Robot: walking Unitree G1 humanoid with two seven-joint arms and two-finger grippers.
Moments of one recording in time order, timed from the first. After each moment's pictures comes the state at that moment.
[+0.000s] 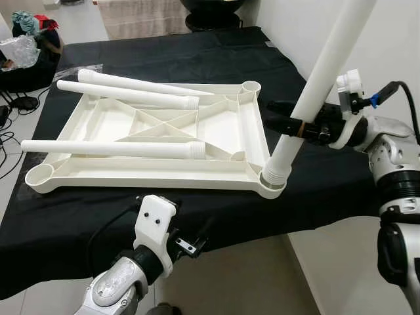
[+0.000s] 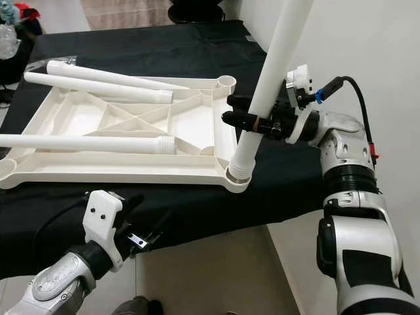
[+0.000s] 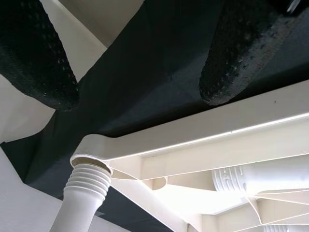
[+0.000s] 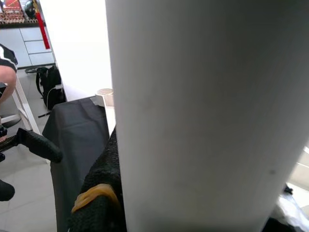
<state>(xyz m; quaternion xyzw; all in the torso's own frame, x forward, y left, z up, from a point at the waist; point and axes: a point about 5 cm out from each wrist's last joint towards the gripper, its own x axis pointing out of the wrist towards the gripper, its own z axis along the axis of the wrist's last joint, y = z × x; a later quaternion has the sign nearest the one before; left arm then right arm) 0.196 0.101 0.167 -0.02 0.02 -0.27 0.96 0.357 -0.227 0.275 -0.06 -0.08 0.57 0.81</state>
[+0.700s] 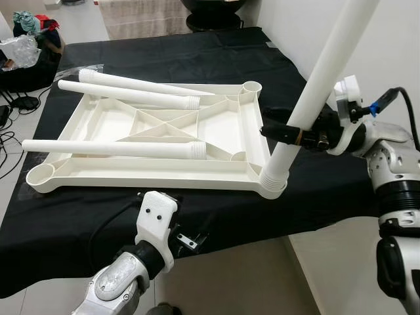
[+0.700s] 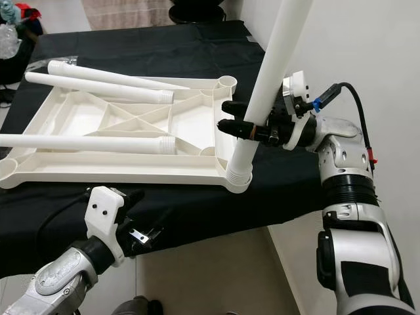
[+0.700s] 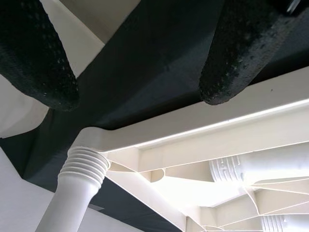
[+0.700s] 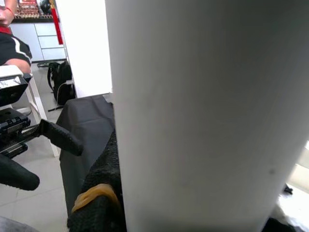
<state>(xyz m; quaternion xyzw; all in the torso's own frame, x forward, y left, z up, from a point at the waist) 0.201 0.100 0.169 -0.02 0.01 -0.27 0.96 0.346 -0.219 0.270 -0.08 -0.09 0.59 0.80</state>
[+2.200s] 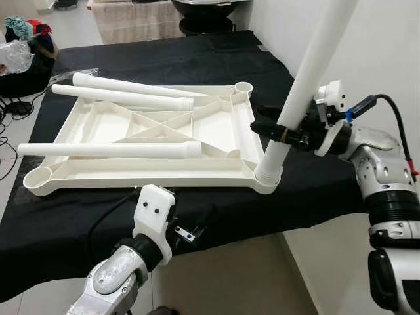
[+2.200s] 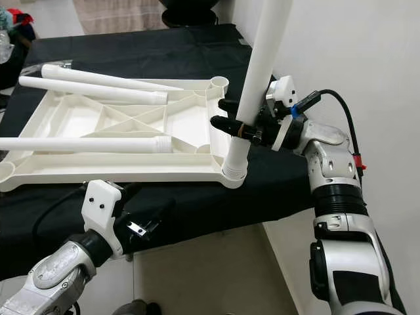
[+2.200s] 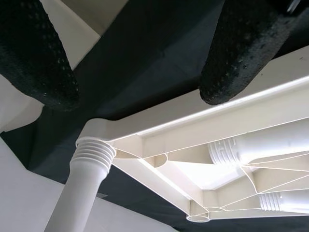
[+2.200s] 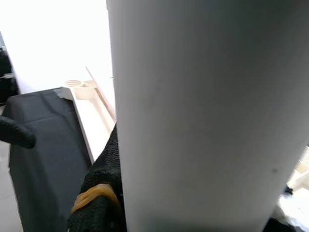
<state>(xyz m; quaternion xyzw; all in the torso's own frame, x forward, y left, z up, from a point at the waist) 0.208 0.104 0.176 -0.01 0.00 -0.26 0.97 0.353 -0.206 0.257 -0.10 -0.09 0.50 0.85</state>
